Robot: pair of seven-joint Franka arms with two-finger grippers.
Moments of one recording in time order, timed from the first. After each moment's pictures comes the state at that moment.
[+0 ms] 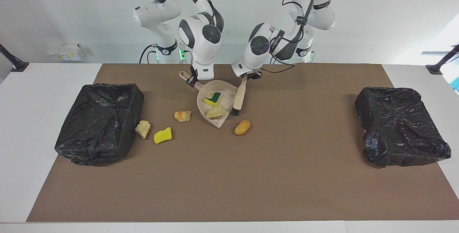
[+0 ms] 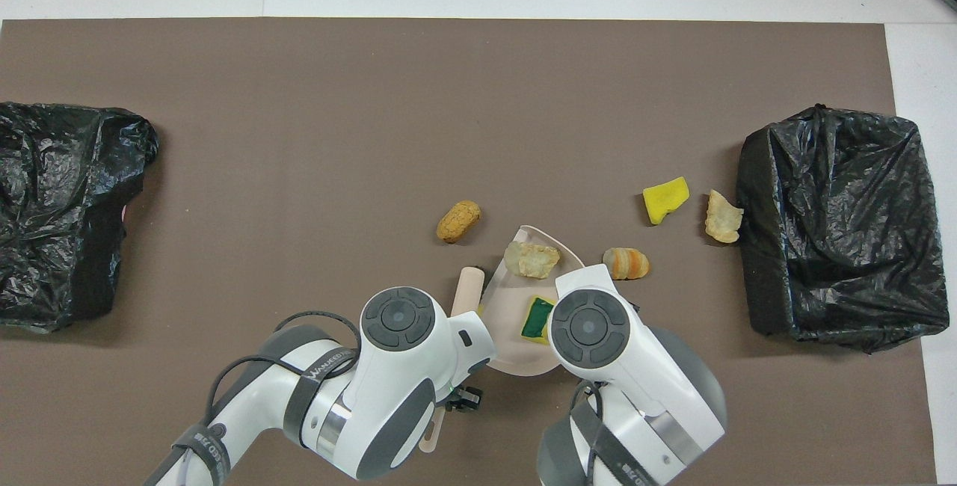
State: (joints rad) left arm -0.76 0.06 -0.05 -2.24 -0.40 2.04 -0.22; right arm 0.51 -0.05 0.06 -2.28 -0.18 1.92 -0.38
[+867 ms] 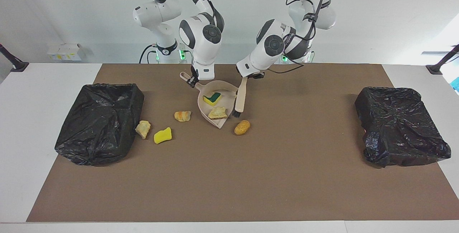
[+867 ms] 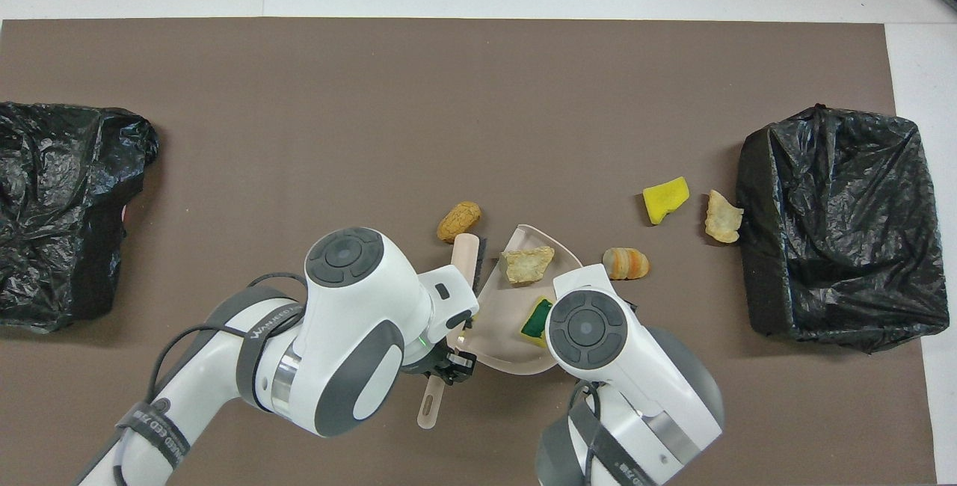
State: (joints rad) left arm -0.64 0.06 -0.02 -2.10 -0.44 1.88 -0.15; right arm 0.52 -0.05 0.06 -2.28 -0.18 1.93 -0.38
